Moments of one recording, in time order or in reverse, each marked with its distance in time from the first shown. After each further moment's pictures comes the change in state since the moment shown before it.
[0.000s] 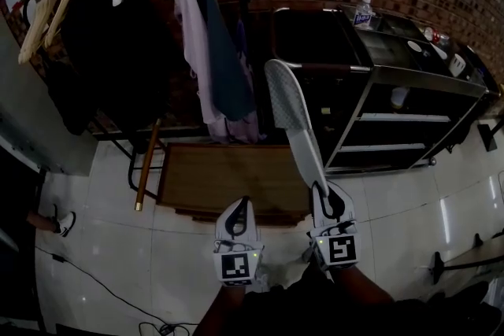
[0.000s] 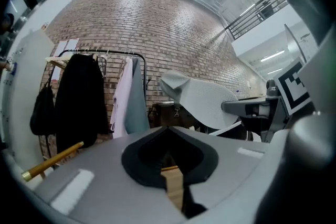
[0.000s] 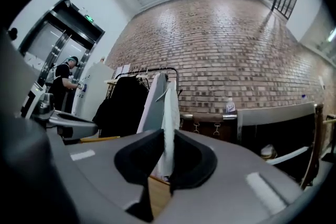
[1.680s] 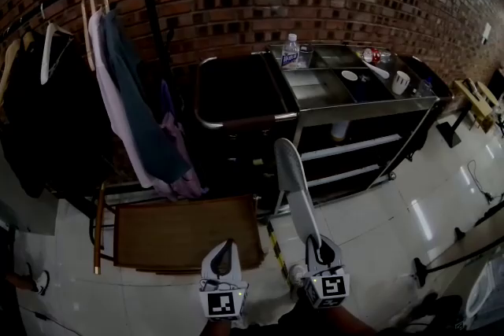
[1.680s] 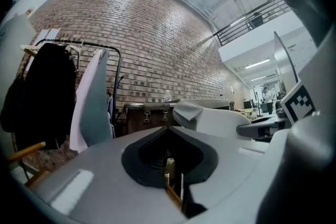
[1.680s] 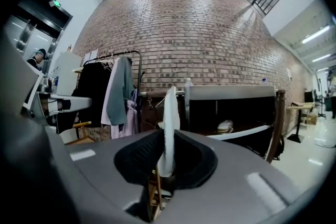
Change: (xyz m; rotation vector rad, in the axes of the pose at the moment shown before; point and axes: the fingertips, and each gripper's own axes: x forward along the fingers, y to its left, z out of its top) left arm 0.077 -0.100 0.008 -0.009 -0.001 -0.180; right arm -0.071 -0.148 -0.088 0.119 0.224 -0.275
